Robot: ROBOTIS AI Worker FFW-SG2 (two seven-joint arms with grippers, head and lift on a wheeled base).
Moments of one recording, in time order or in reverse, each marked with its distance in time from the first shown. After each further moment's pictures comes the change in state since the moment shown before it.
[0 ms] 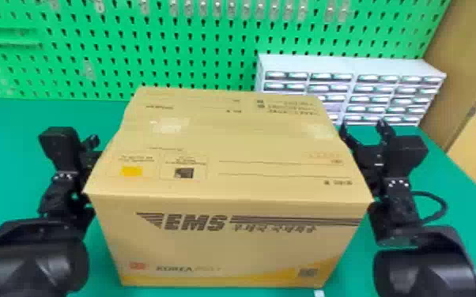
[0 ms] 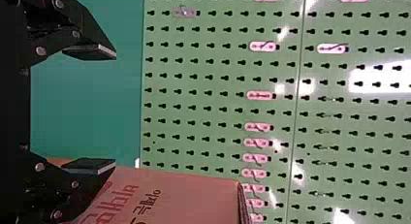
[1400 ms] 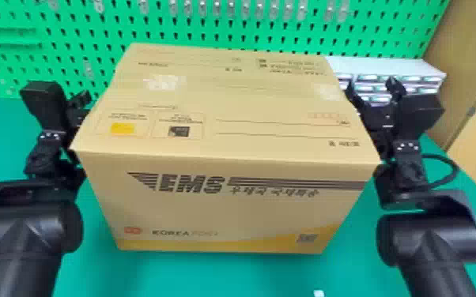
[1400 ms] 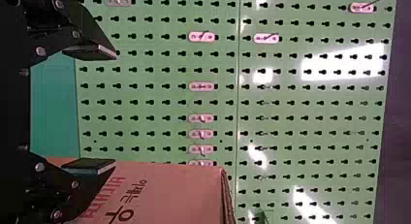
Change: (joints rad) left arm -0.102 0.000 0.035 -0.051 -0.043 0.000 -0.055; right arm -0.108 -0.021 0.003 -0.038 0.009 0.000 0.000
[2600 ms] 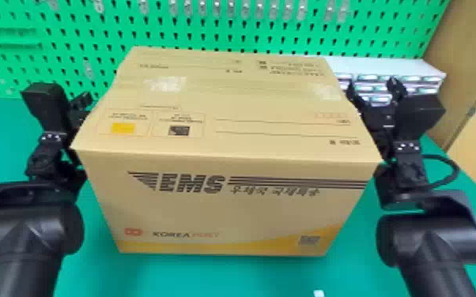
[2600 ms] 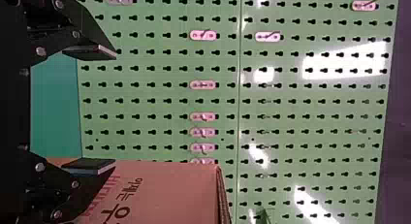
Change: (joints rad) left arm 0.005 0.000 -0.005 -0.002 0.000 0.000 0.000; right arm 0.003 0.006 -0.004 -0.004 0.002 0.002 0.001
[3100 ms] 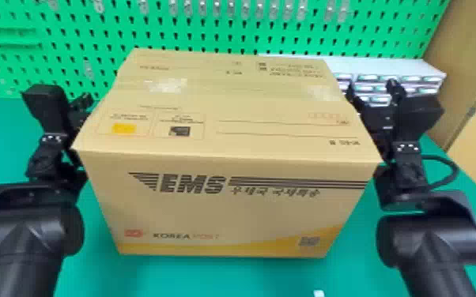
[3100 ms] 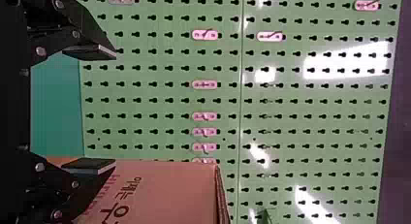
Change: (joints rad) left arm 0.006 0.000 -0.004 0.000 0.003 0.002 0.000; right arm 0.006 0.000 0.001 0.000 0.004 0.013 0.000
